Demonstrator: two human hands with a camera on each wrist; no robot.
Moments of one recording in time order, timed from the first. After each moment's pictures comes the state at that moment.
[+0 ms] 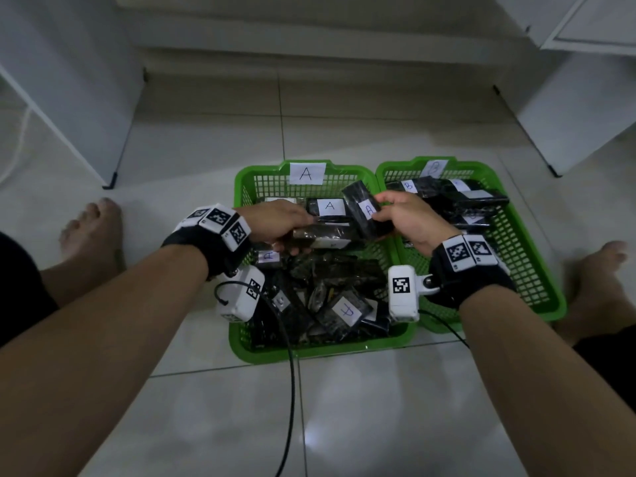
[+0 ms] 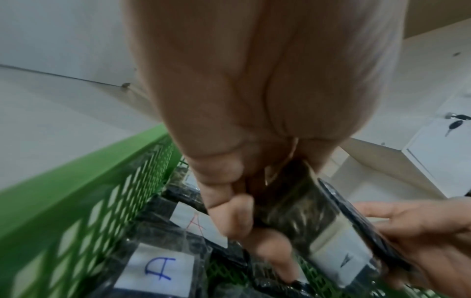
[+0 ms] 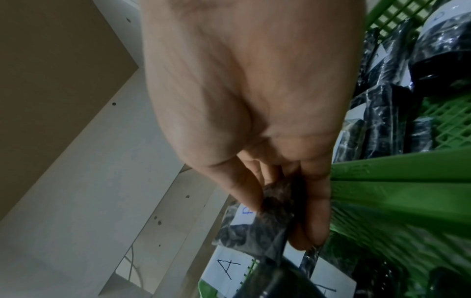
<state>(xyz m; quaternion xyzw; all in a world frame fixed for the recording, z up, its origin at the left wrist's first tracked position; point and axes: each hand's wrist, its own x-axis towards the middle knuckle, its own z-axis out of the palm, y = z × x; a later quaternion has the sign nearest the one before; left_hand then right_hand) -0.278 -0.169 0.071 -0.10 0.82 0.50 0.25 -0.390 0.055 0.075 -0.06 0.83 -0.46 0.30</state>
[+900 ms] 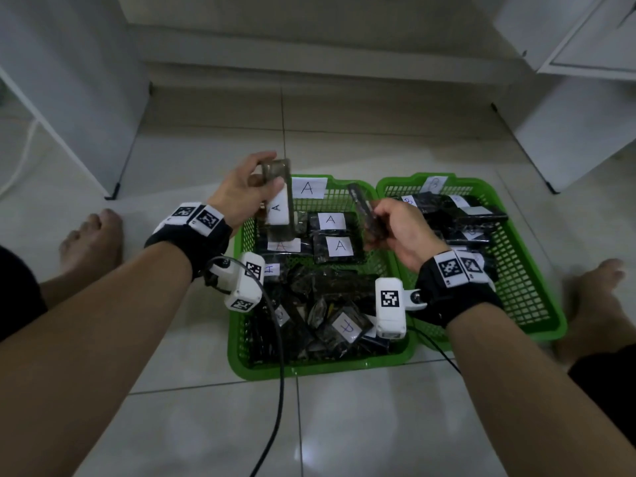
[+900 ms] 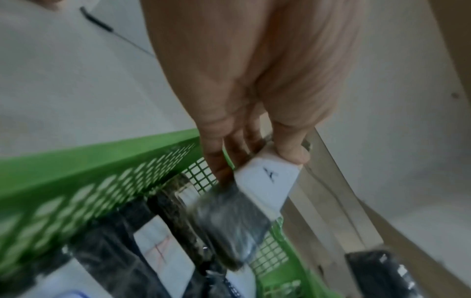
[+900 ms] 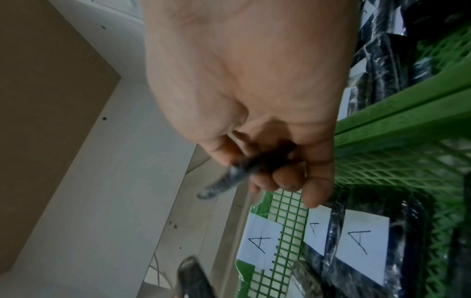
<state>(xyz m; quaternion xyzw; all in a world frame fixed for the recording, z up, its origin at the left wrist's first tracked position) -0.285 -0.216 0.069 -0.22 0.69 0.69 -0.04 -0.376 0.037 0.088 -0.01 0.72 -0.62 0.31</state>
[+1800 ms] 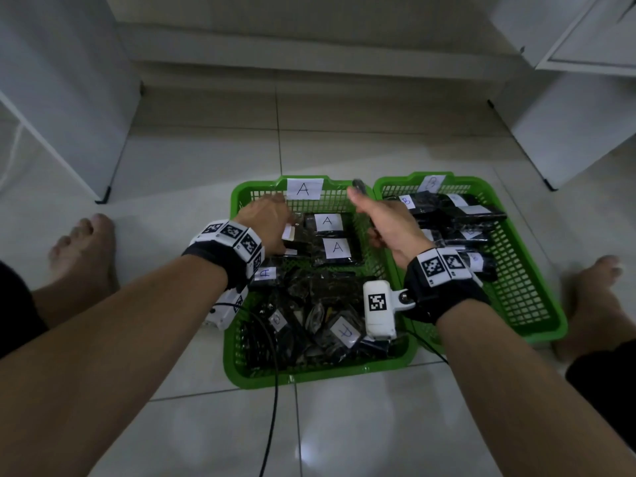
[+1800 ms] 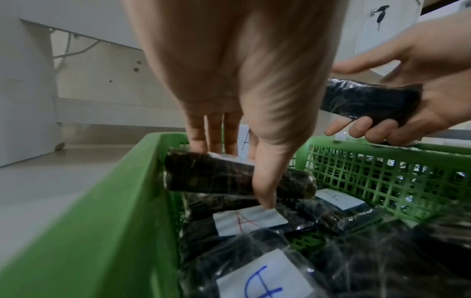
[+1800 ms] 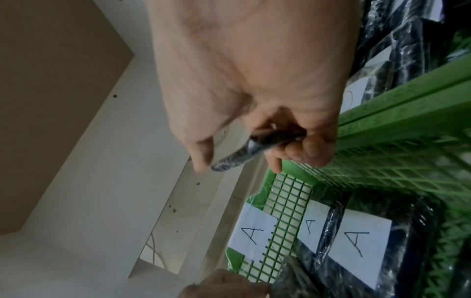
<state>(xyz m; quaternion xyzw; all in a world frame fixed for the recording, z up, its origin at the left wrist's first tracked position) -0.301 -0.181 0.056 -0.06 0.99 0.06 0.13 -0.383 0.023 0.081 0.00 0.81 -0.51 0.27</state>
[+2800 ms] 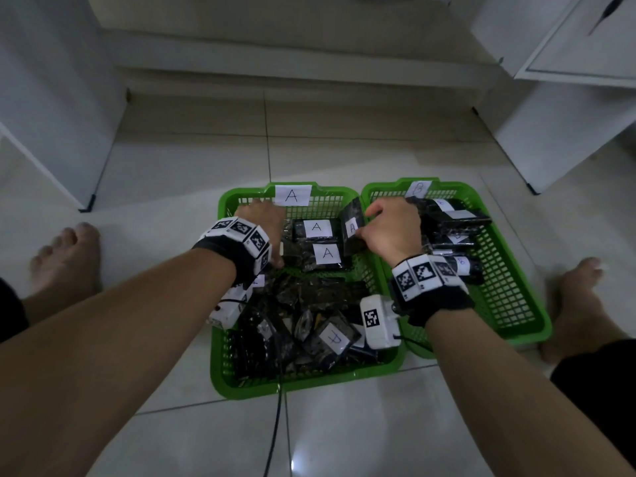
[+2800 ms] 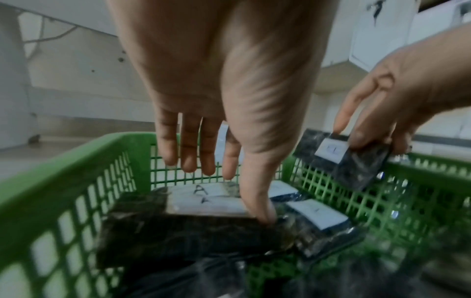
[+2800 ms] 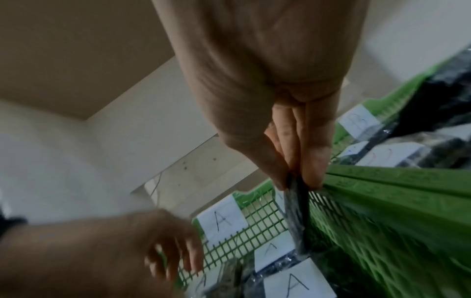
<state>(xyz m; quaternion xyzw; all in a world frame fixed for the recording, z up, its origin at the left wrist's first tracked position) -0.321 -0.169 0.063 -0.10 0.98 0.05 0.18 -0.388 0.036 0.080 -0.08 0.96 -0.28 0.05</state>
